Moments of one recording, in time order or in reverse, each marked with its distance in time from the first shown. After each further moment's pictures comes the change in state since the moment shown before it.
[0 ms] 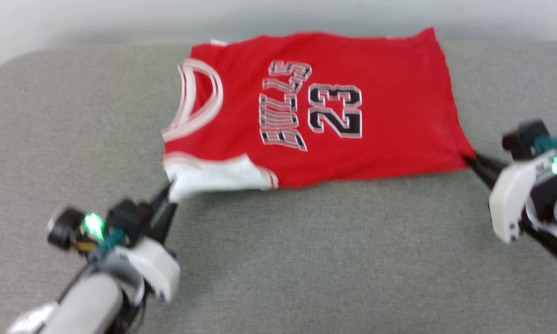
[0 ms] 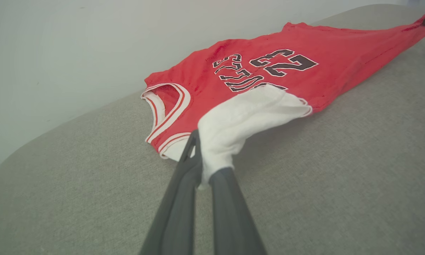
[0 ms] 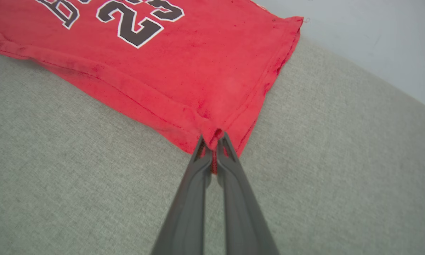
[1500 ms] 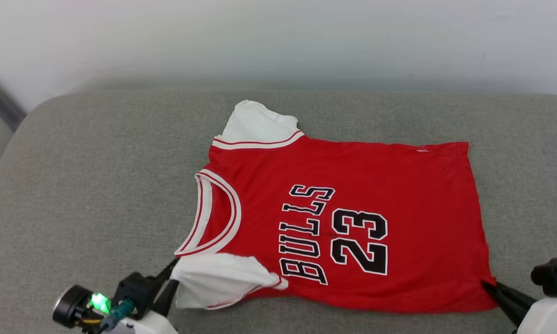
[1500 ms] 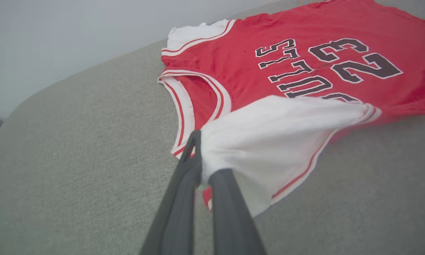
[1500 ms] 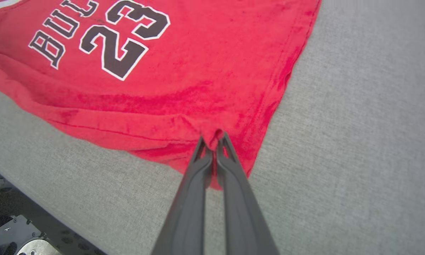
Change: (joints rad) left arm 0.297 0.067 -0.072 -0.136 -0.038 0.120 0.035; right arm 0.874 -0.022 -0.671 -0.533 -0.204 0.000 0.196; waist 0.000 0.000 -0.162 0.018
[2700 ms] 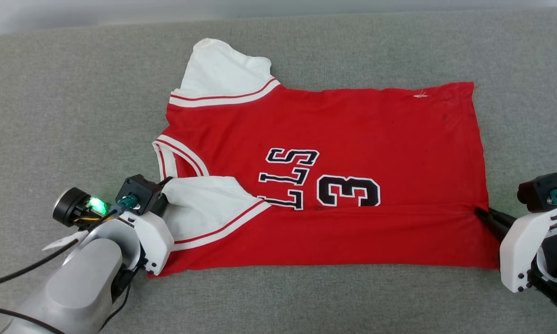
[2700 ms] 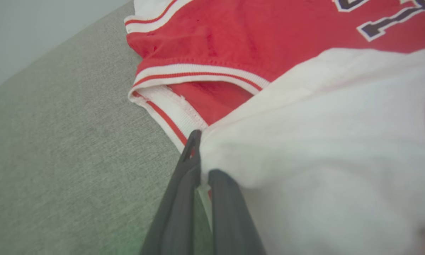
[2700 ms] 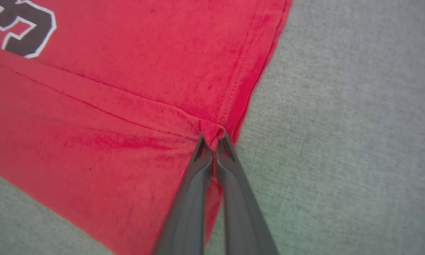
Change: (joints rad) left arm -0.515 -0.201 -0.067 0.691 0.056 -0.334 -0.023; right arm -0.377 0.069 0.070 0.196 -0.016 0.000 0.114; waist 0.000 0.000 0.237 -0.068
